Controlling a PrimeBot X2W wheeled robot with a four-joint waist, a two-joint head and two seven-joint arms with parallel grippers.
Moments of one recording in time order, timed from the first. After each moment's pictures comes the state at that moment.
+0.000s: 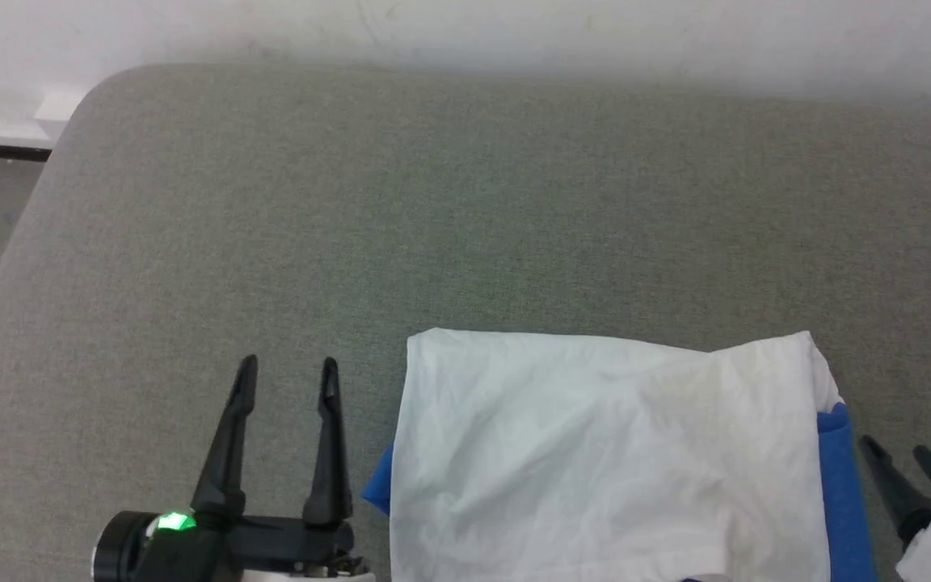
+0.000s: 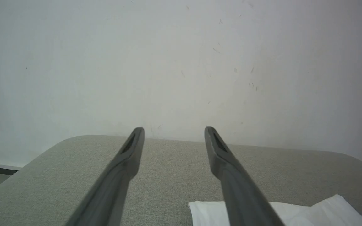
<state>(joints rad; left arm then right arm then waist) 0.15 0.21 -0.30 -0.39 -0.21 0.26 -0.26 0.16 -0.10 -0.33 -0.27 0.46 0.13 0.64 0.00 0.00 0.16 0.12</state>
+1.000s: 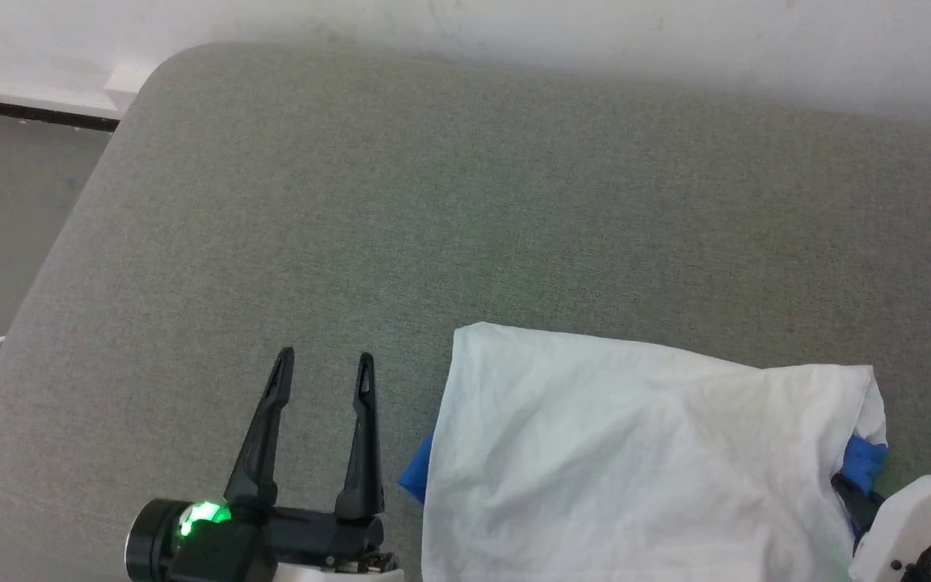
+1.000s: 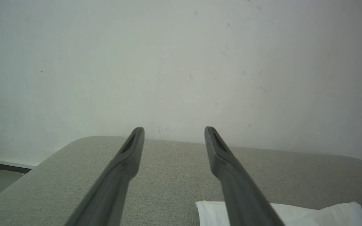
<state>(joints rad) 0.13 0.14 -0.32 -0.36 -0.14 0.21 -0.26 0.05 -0.13 -0.26 0.10 0.43 0.13 0.59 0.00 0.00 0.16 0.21</state>
